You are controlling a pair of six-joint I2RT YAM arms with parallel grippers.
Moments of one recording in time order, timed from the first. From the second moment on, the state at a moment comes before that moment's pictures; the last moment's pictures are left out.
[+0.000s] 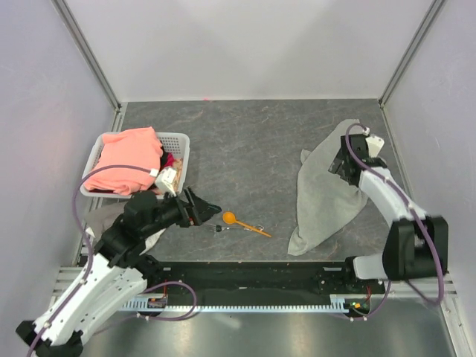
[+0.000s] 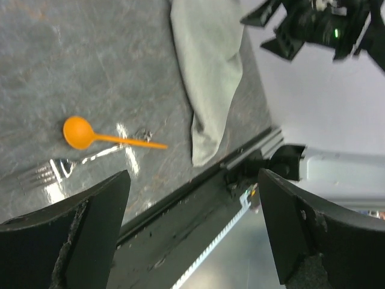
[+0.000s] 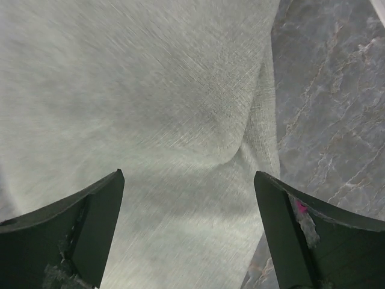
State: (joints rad) left arm -0.60 0.48 0.61 -0.45 0.23 -0.82; right arm 0.09 1.33 0.94 -0.55 0.46 0.58
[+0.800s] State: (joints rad) left arm -0.61 1.01 0.70 -0.31 0.49 -0.78; right arm 0.47 1.72 1.12 -0.30 0.01 0.34
